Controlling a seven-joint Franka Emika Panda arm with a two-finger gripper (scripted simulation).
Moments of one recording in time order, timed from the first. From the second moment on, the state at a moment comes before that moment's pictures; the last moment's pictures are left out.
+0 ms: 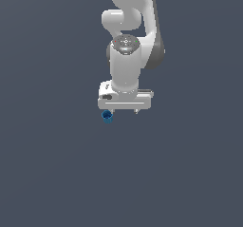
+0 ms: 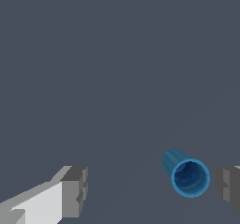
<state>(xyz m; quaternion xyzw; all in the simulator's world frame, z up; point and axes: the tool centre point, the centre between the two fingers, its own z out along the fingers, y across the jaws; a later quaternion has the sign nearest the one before) -0.001 0.012 0.181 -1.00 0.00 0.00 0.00</state>
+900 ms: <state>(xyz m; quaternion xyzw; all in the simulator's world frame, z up) -0.001 -0.014 0.188 -1.00 0.01 -0.01 0.00</state>
